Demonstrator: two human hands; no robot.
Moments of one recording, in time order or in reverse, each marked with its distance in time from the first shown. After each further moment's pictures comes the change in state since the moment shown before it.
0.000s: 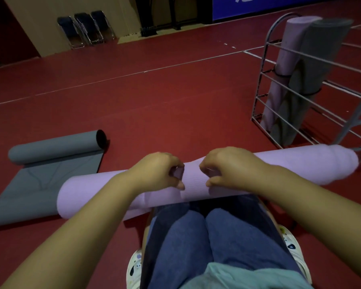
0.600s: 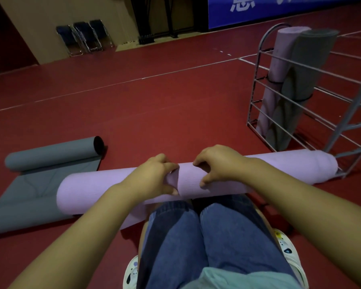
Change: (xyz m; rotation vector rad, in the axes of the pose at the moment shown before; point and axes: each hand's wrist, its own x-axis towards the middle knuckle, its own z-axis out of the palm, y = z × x) left_hand -0.001 -0.007 0.014 -0.016 0.083 0.019; right_hand 0.030 0.016 0.004 0.085 -0.051 0.043
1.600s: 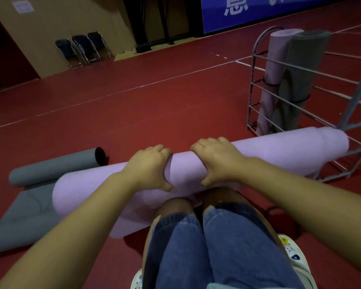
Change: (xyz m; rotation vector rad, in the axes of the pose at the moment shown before) left_hand 0.030 -0.006 -0.043 0.258 0.007 -0.027; right_hand 0.001 0.004 -0.019 -0.231 0.187 -0.011
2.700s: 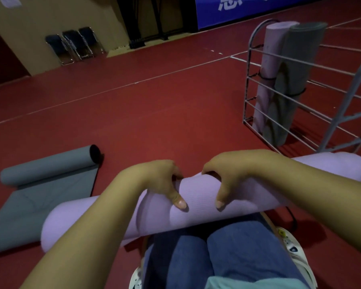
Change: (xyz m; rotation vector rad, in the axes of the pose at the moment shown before) left_hand 0.009 0.024 -0.001 -0.296 -0.521 0.084; right_hand -0.020 0.008 -0.008 0.250 -0.565 -0.018
